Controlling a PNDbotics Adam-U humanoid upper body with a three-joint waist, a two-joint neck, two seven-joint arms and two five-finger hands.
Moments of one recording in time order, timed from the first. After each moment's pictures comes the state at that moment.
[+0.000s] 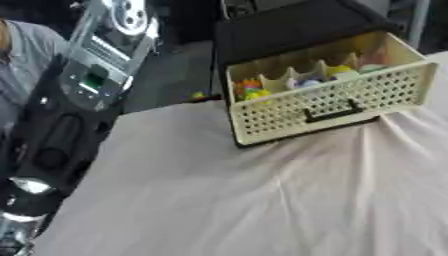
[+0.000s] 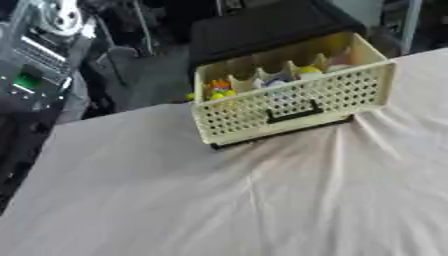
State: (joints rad) left arm -1.14 0.60 -0.14 -1.76 -0.29 0.31 0.27; right arm -0.66 -0.61 0.06 -1.98 0.37 -0.13 -0.55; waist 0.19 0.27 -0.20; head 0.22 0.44
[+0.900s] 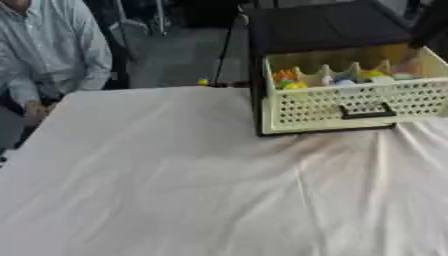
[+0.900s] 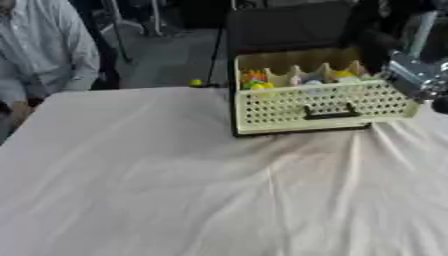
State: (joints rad) left arm -0.80 0.66 0.02 -1.99 0.13 0.14 0.65; right arm -0.90 -0.87 0.21 -1.99 0.28 -0.10 0.59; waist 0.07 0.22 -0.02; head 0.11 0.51
